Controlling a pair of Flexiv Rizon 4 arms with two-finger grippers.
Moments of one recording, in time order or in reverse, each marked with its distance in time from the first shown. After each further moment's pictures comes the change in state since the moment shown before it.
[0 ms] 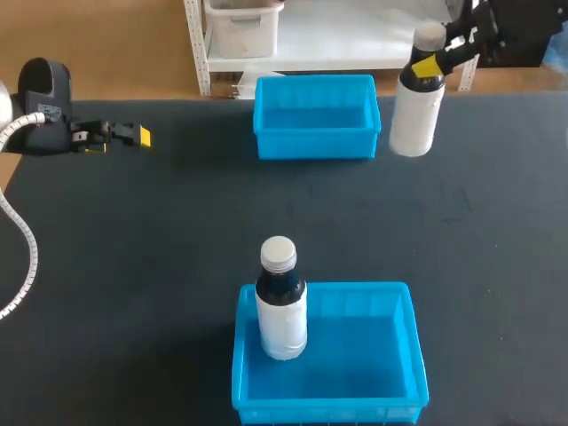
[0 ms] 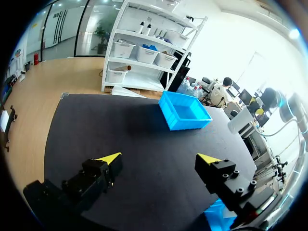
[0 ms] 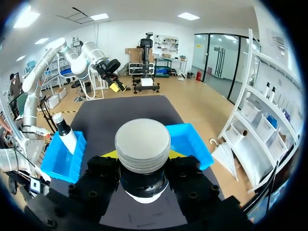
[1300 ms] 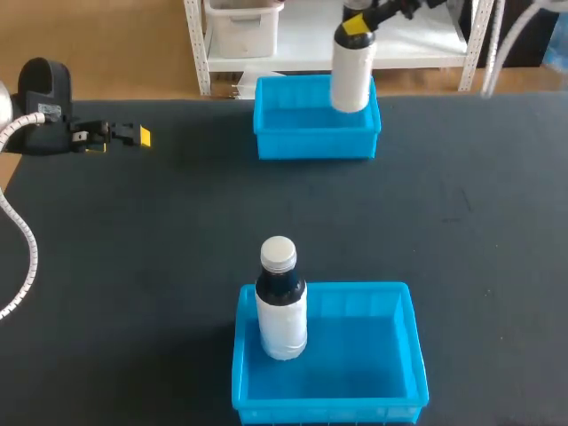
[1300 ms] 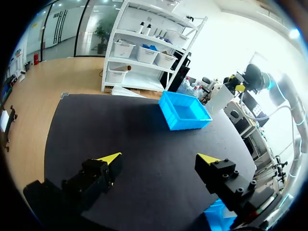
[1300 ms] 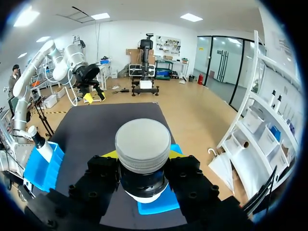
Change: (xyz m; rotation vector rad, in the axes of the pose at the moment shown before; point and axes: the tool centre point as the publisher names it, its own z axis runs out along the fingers) left arm 0.000 0.000 0.000 0.000 0.000 0.000; right arm -0.062 -0.089 0.095 -0.023 -0.014 -0.047
